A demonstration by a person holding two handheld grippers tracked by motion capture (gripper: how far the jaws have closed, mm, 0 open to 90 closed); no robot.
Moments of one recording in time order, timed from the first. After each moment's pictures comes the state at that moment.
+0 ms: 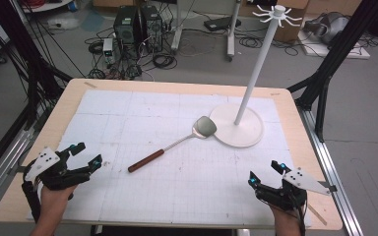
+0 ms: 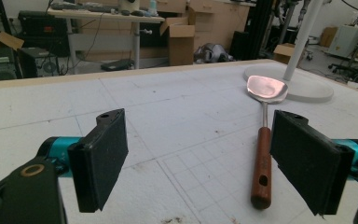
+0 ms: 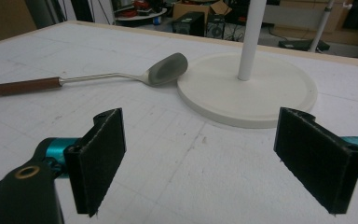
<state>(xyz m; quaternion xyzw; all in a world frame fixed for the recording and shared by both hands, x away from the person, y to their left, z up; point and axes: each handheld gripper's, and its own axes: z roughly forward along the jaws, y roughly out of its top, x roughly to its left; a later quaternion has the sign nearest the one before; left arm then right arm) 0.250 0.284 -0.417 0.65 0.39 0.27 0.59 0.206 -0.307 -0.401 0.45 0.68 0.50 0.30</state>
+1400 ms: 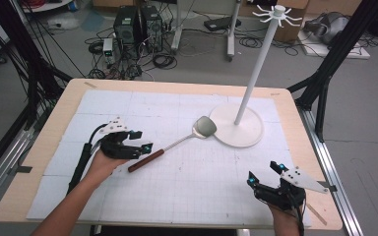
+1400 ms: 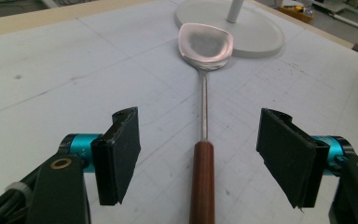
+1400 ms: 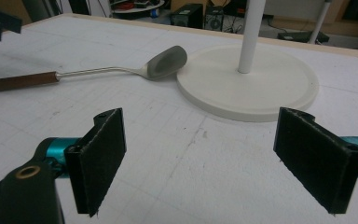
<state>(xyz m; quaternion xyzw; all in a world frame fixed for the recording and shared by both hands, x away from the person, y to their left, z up) 0.350 0.161 -0.400 0.79 0.33 0.11 0.51 0.208 -0.304 -0.401 0.46 0.69 0.48 0.29</state>
